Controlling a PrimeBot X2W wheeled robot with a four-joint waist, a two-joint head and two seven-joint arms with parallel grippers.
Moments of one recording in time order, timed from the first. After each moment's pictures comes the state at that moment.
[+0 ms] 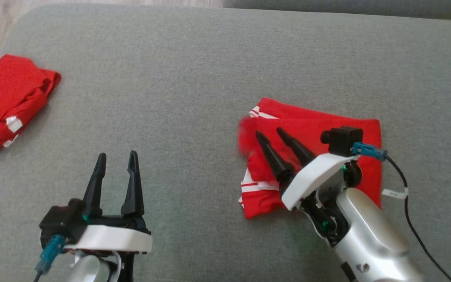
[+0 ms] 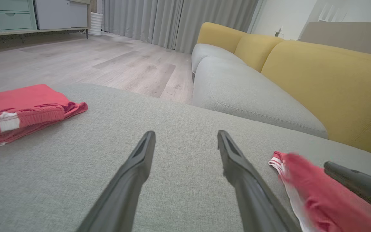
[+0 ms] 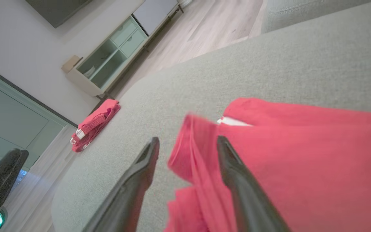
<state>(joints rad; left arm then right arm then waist) -0.09 0.29 -0.43 0.01 -0.62 0.18 -0.21 -0.39 -0.06 0.49 0.43 0.67 0.12 0.09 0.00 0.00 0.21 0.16</state>
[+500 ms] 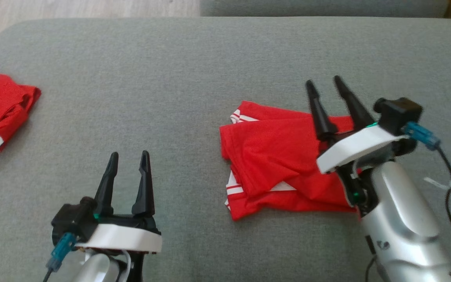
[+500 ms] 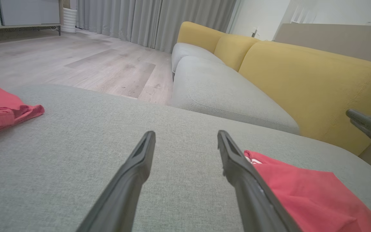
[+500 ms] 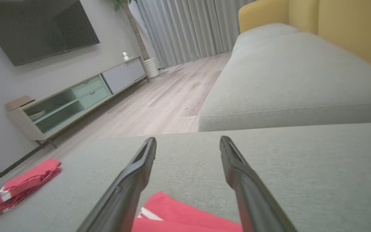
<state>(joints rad) -0.10 0.27 -0.47 0.03 -0.62 0.18 -0.21 -0.43 -0.06 0.24 0.38 0.38 0.12 -0.06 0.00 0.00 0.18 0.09</state>
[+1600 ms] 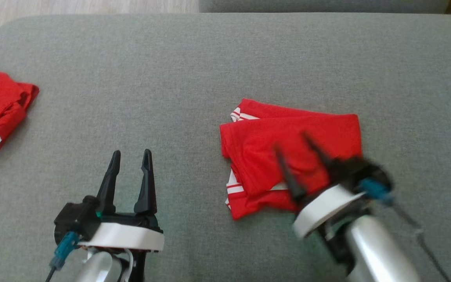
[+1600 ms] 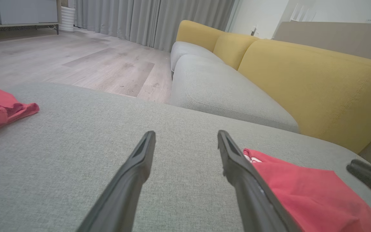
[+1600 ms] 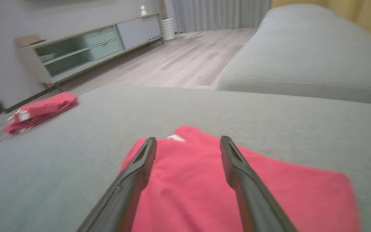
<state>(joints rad) -0.12 0.27 -0.48 0.05 -0.62 0.18 -0.23 -0.20 -0.06 0.33 0.21 0.17 0.12 -0.02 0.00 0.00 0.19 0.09</state>
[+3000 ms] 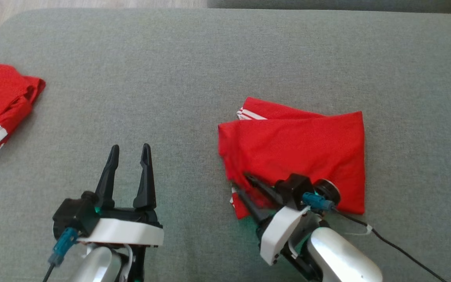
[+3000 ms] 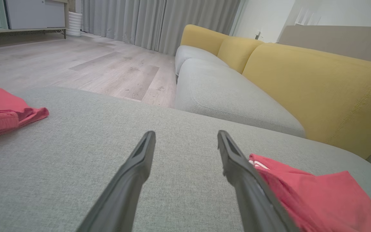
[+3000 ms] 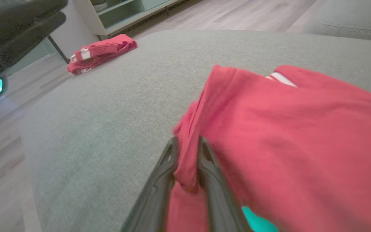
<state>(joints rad) -0.14 0.27 -0.48 0.05 -0.62 0.18 -0.24 -0.30 -0.07 0.66 0.42 0.28 0.12 -0.02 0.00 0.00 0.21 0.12</state>
